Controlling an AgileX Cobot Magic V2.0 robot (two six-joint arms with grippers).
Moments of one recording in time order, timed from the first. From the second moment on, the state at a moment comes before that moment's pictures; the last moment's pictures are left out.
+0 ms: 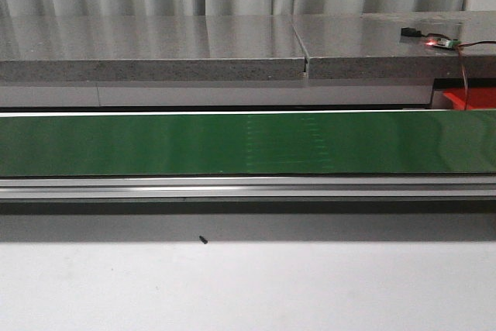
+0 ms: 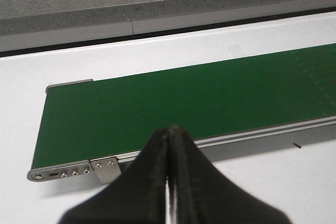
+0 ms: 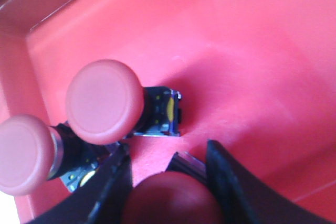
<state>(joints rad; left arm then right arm) -0.08 0.40 -0.66 -0.14 0.76 0.19 -0.50 1.96 -1.29 0.68 0.35 -0.41</state>
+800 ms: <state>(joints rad) -0.08 0.40 -0.66 -0.14 0.76 0.19 -0.50 1.83 -1.29 0.67 0.39 -0.42</state>
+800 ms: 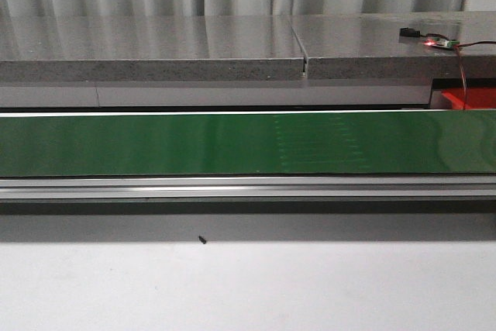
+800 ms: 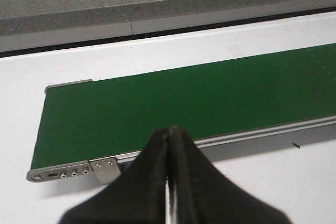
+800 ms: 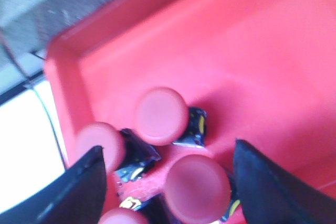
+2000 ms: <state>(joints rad) -0.08 0.40 -0.66 -0.14 0.76 0.19 -0.18 1.31 -0.93 0.63 0.33 -0.51</state>
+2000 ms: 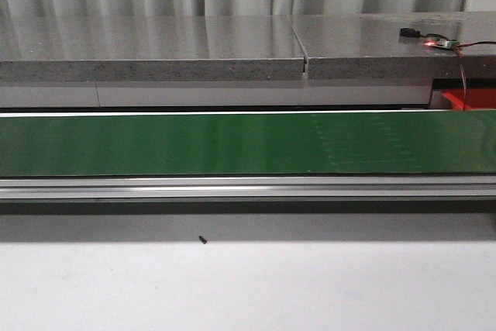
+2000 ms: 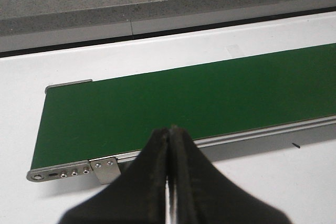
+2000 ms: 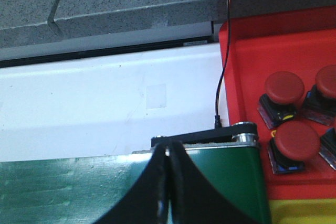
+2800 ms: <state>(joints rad) -0.08 0.40 -0.66 -0.14 0.76 0.19 -0.10 1.03 -0.71 0.63 0.26 -0.52</state>
